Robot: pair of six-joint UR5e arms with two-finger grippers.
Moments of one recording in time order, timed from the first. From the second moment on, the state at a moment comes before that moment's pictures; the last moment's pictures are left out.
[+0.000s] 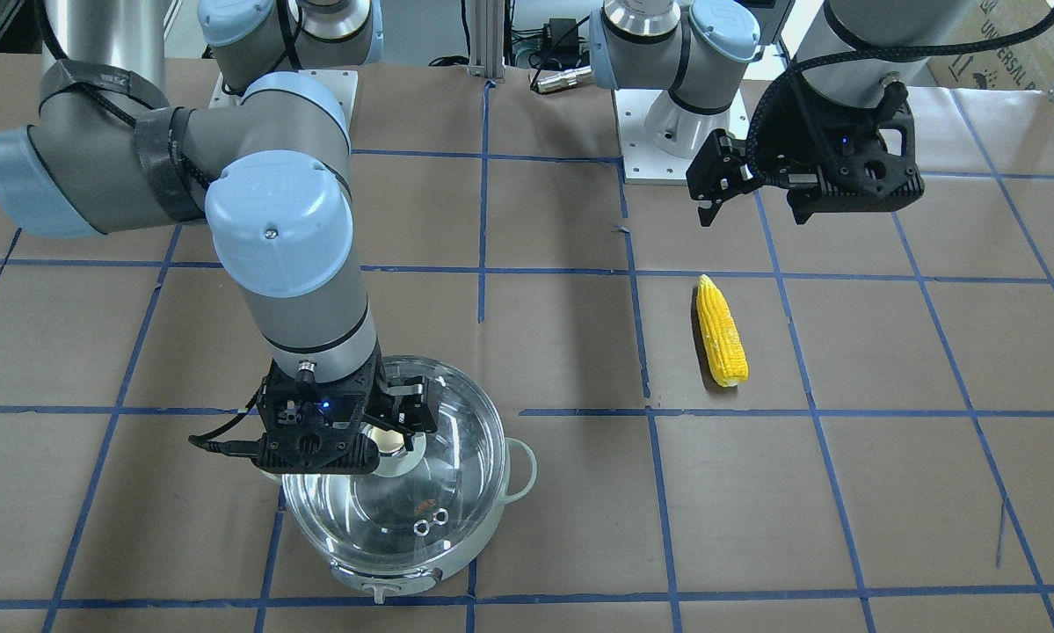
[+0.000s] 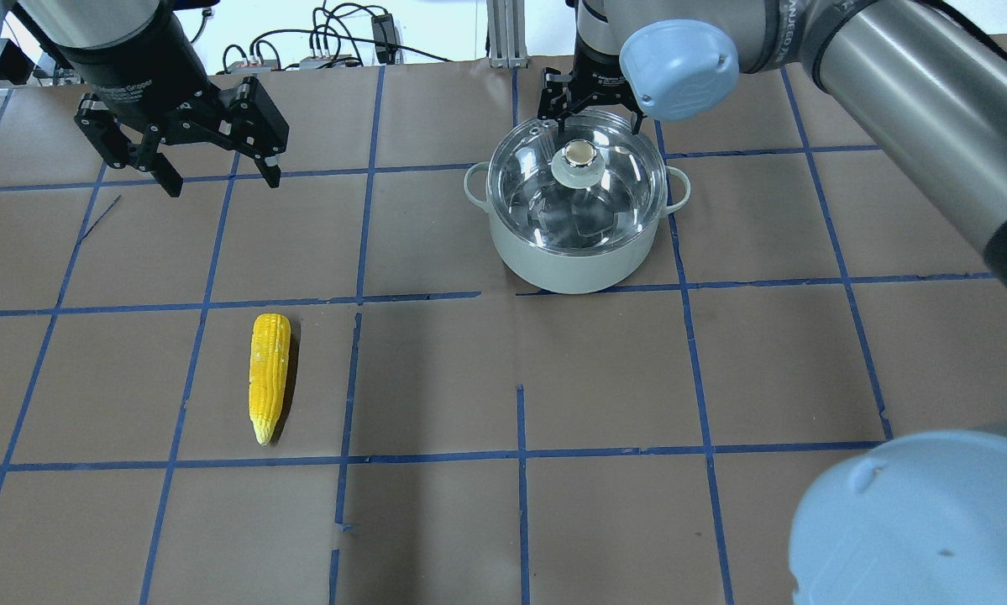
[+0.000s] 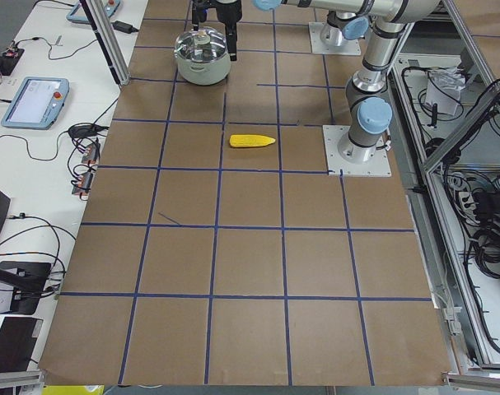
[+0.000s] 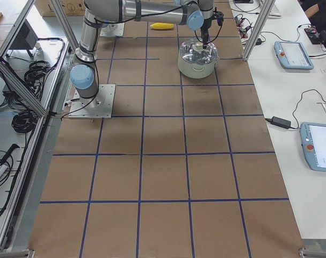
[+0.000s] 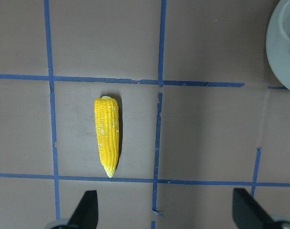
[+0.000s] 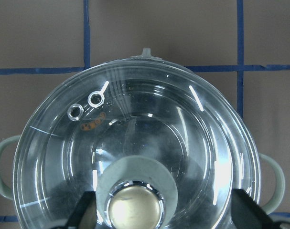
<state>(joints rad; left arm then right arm) -1.54 -1.63 -1.40 -1.75 1.57 -0.02 1.77 -1.11 1.31 -1.90 -1.59 0.20</state>
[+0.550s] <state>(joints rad) -1.54 -1.64 -1.40 -1.75 1.57 -0.02 1.78 -1.08 1.31 -1.90 -1.62 0.20</state>
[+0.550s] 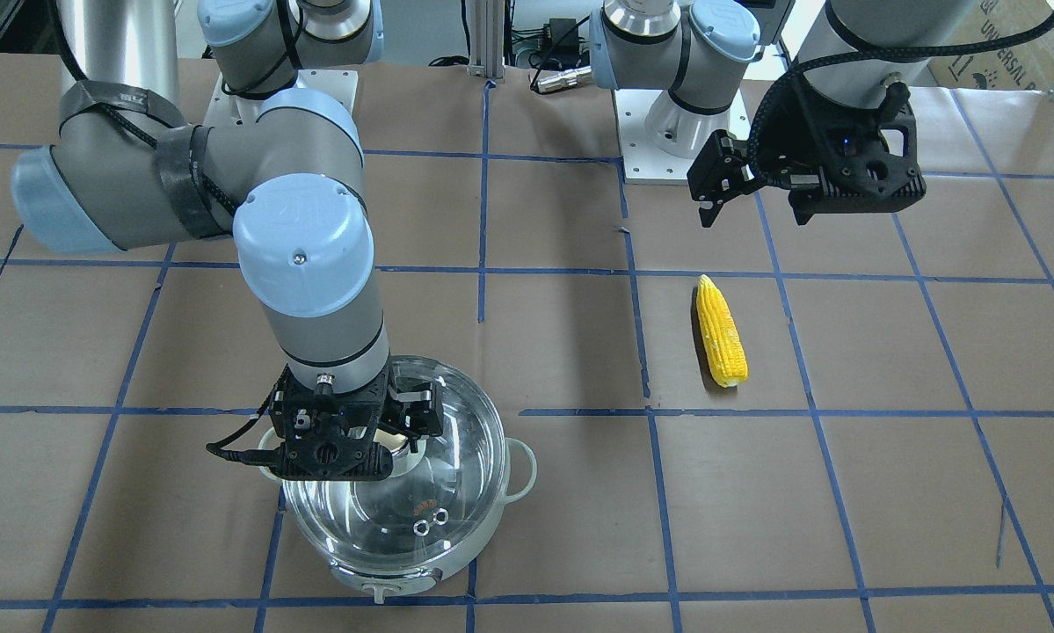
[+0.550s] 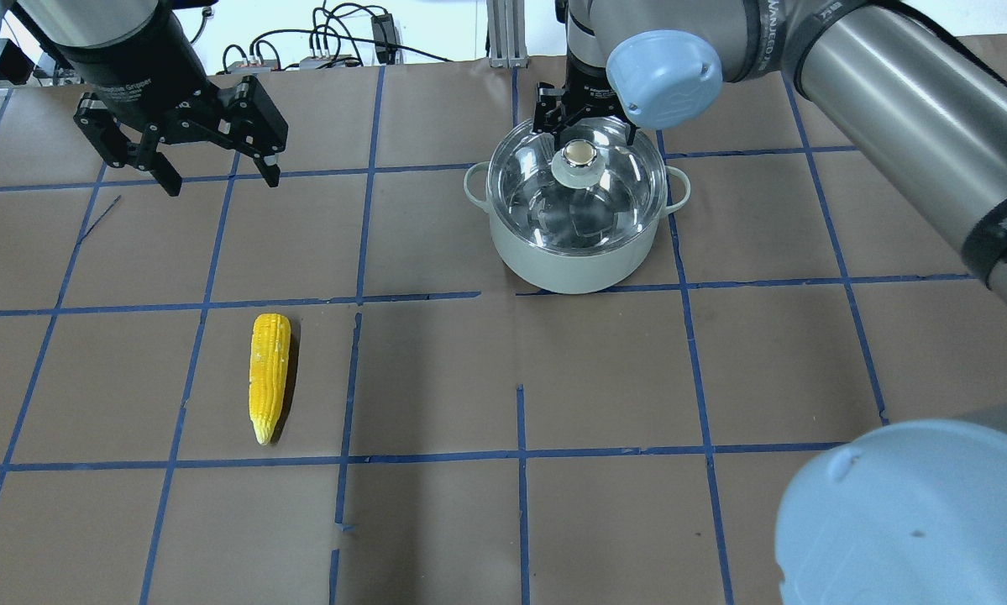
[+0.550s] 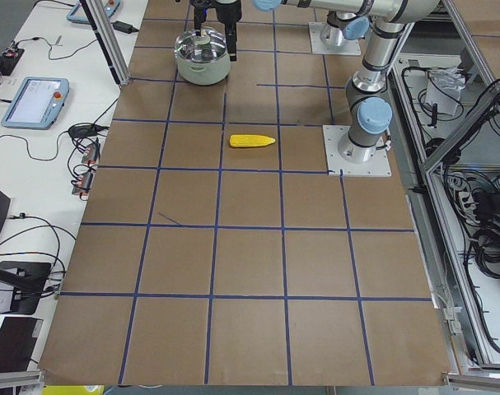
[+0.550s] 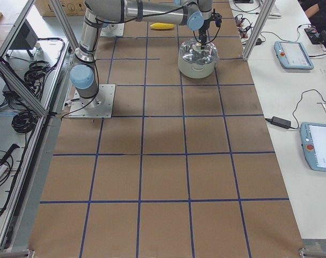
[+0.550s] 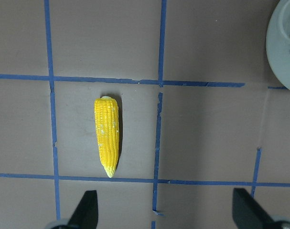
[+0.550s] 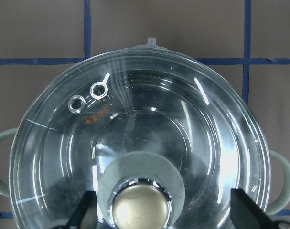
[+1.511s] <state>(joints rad) -1.54 -1.64 -1.40 -1.75 1.57 -0.02 1.81 -1.07 1.31 -1.90 -1.63 0.20</state>
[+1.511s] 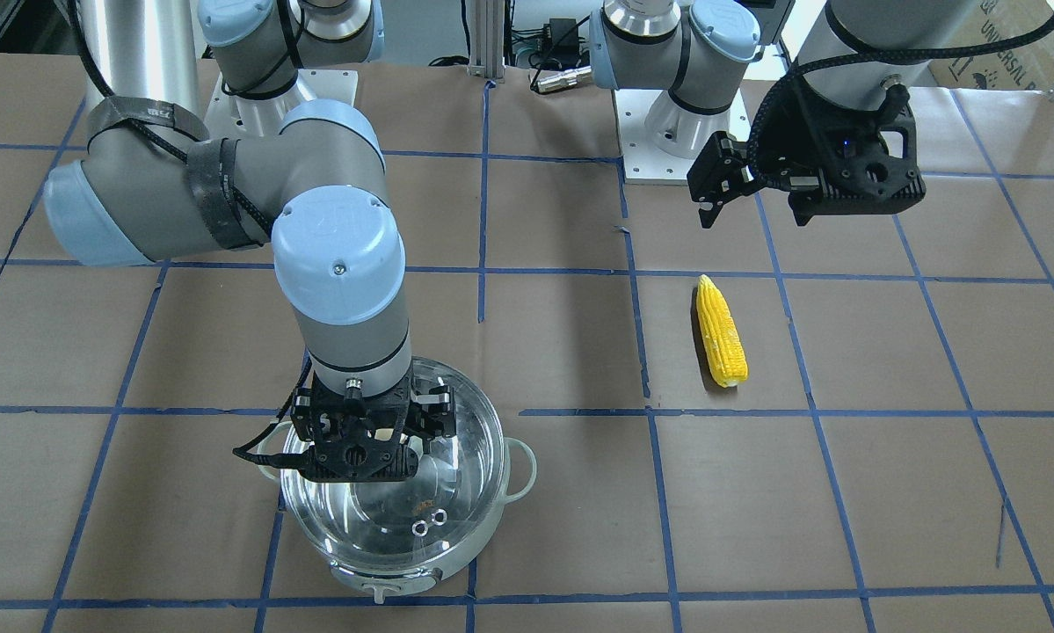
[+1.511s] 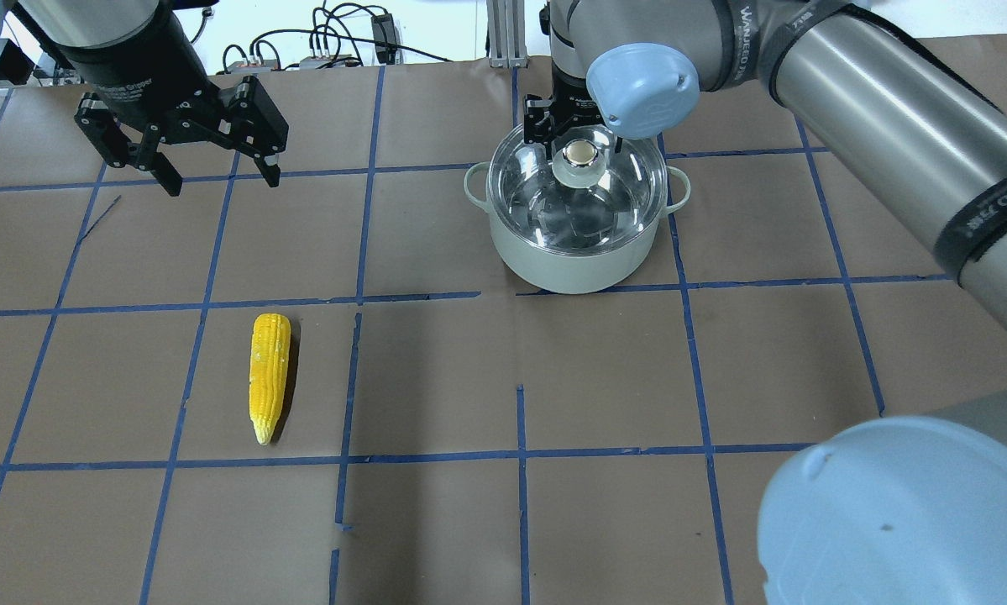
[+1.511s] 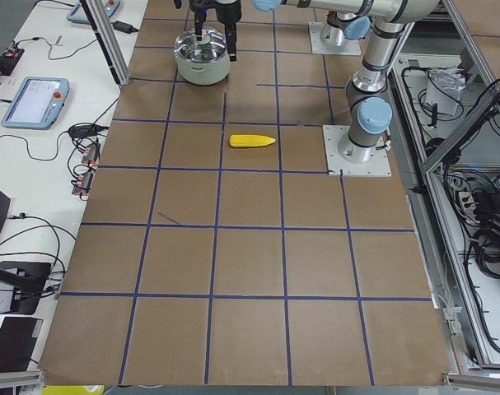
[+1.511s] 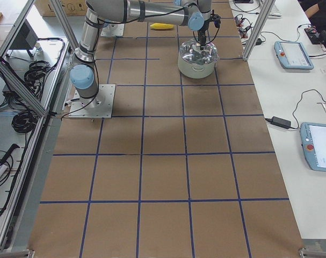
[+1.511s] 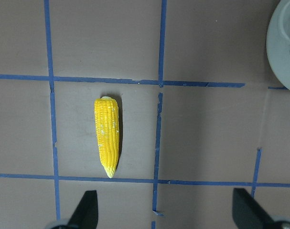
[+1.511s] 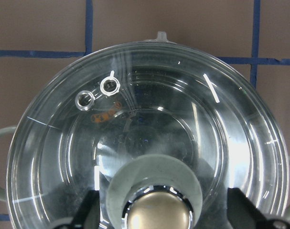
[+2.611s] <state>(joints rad) -1.54 -1.64 -1.40 -1.74 1.57 -0.02 1.81 -1.07 1.30 -1.90 -1.62 0.20</state>
